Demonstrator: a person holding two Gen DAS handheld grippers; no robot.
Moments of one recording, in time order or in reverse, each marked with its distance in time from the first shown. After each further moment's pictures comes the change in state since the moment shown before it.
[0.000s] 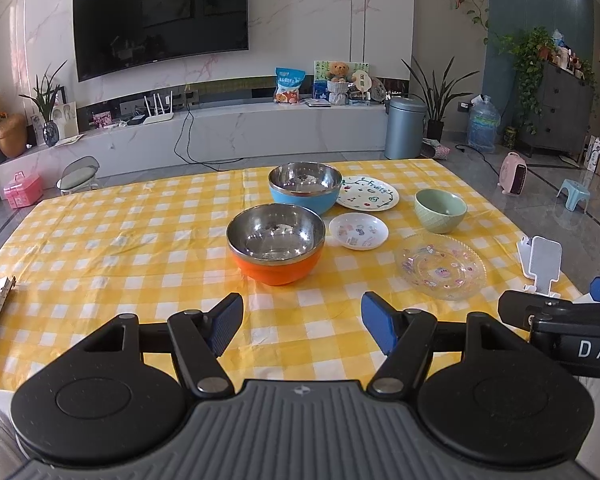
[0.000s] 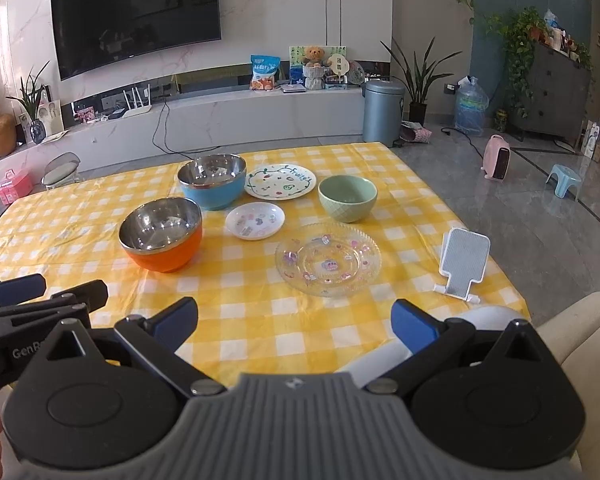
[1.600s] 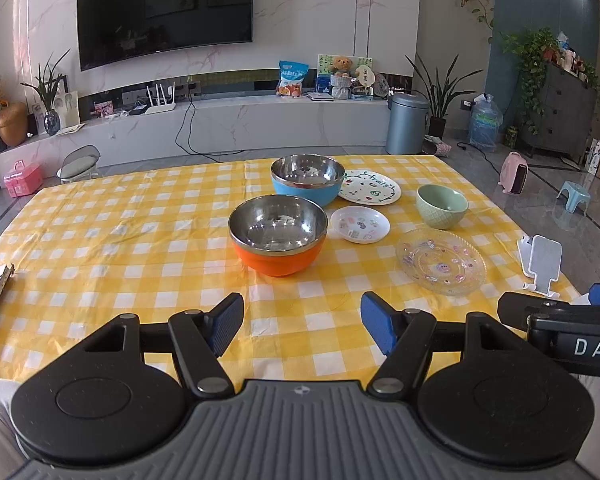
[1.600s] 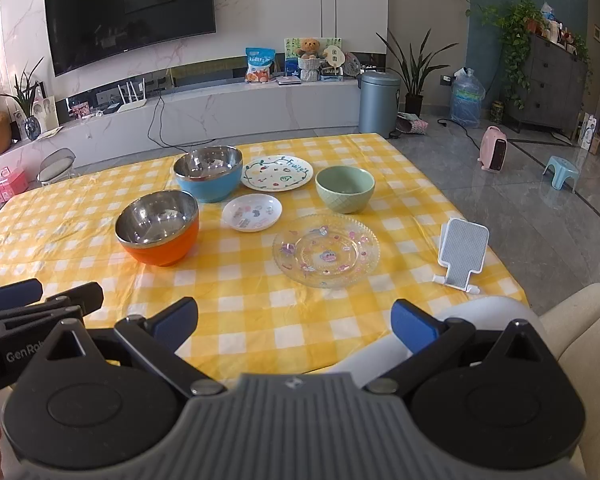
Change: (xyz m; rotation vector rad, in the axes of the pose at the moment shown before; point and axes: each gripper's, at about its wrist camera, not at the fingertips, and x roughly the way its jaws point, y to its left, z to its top) left arm 0.003 0.000 -0.007 -0.016 0.015 0.000; right arm 0.003 0.003 0.001 0.012 0.026 -0.014
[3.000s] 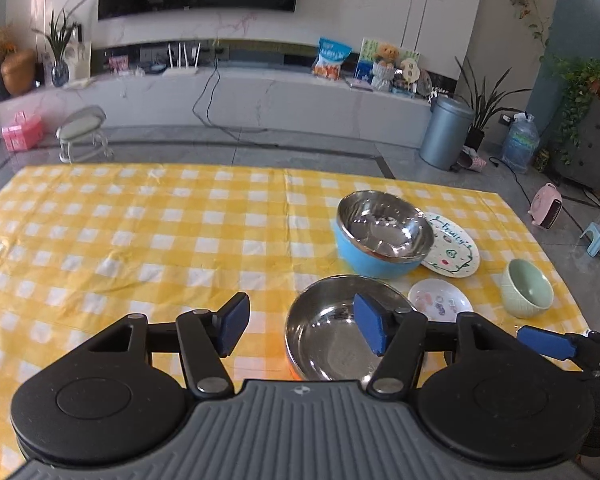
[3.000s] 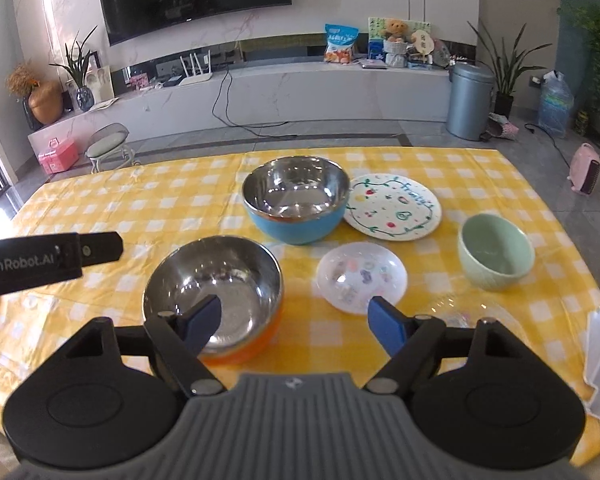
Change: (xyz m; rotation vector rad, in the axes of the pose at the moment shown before) left arm 0.153 0.102 0.109 -0.172 0.110 -0.012; right arm 0.179 0.091 0.103 -0.097 0.082 0.204
